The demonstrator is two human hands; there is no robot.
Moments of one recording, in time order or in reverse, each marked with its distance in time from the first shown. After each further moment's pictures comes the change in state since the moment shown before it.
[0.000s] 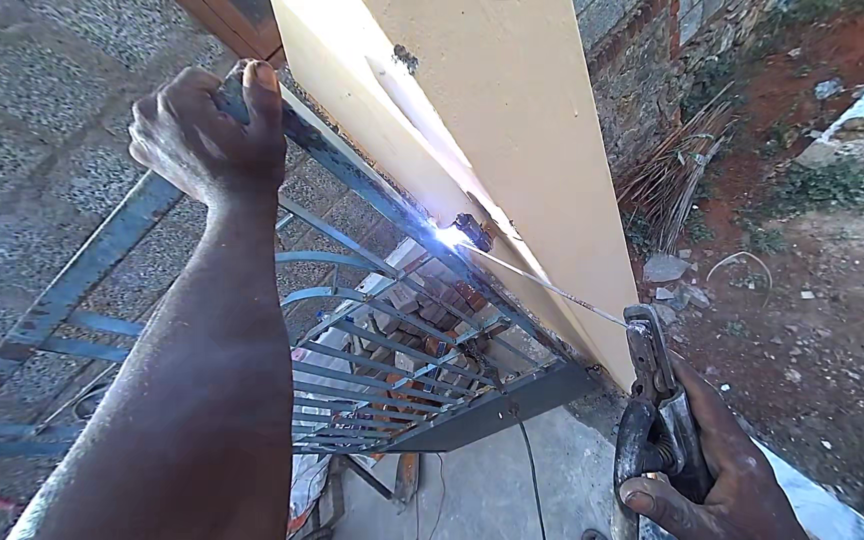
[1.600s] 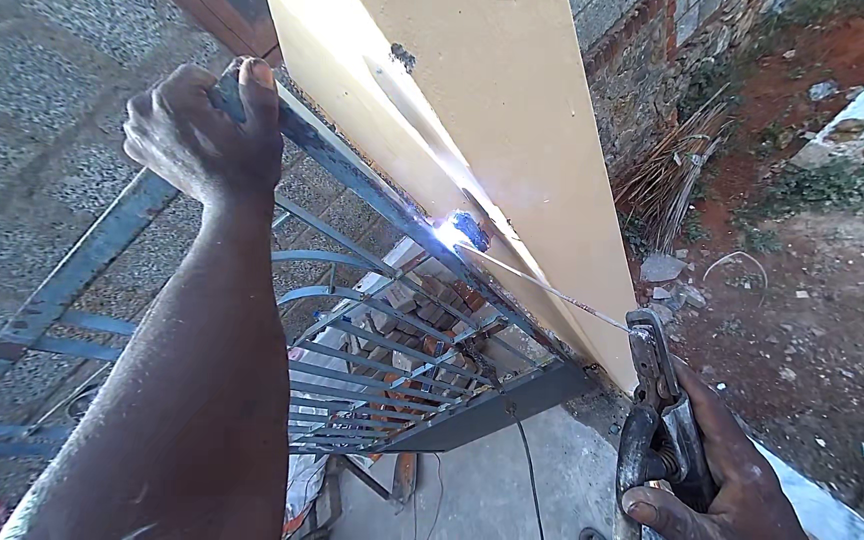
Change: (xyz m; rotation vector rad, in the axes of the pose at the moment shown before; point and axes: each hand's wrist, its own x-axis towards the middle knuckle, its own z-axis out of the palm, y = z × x) left_hand 0.001 -0.002 0.002 0.013 0.009 -0.006; right_hand -0.006 0.000 -0.003 0.024 -0.012 -0.024
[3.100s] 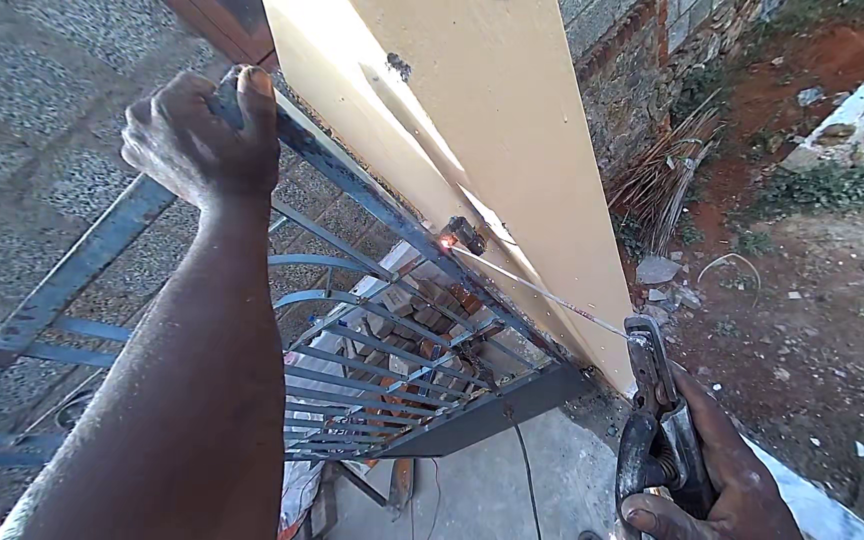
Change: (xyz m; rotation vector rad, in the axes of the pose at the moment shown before) left_hand -0.002 0.001 -0.004 -0.011 -0.028 0.024; right_hand -0.005 -0.006 -0.003 -0.020 -0.005 0.019
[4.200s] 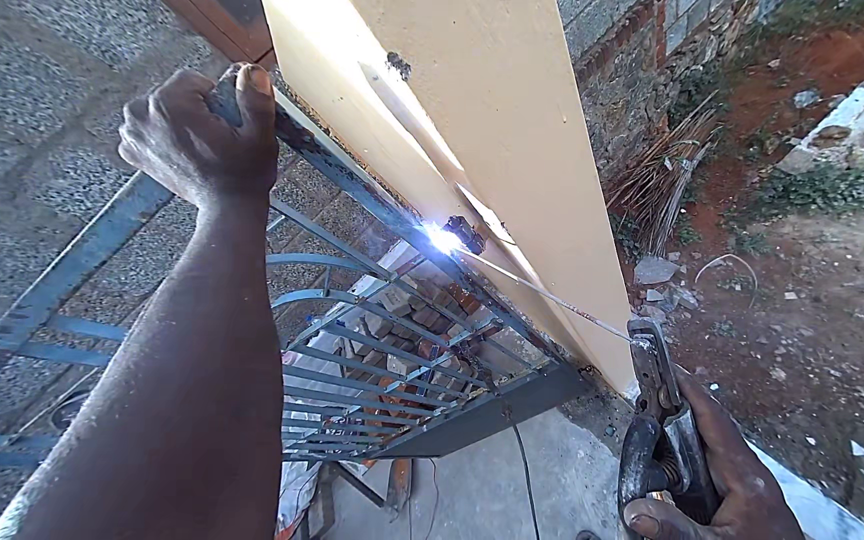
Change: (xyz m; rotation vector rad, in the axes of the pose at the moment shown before) left_hand 0.004 -0.005 0.005 -0.007 0.014 0.004; right_hand -0.003 -0.003 -0.002 -0.008 -0.005 -0.010
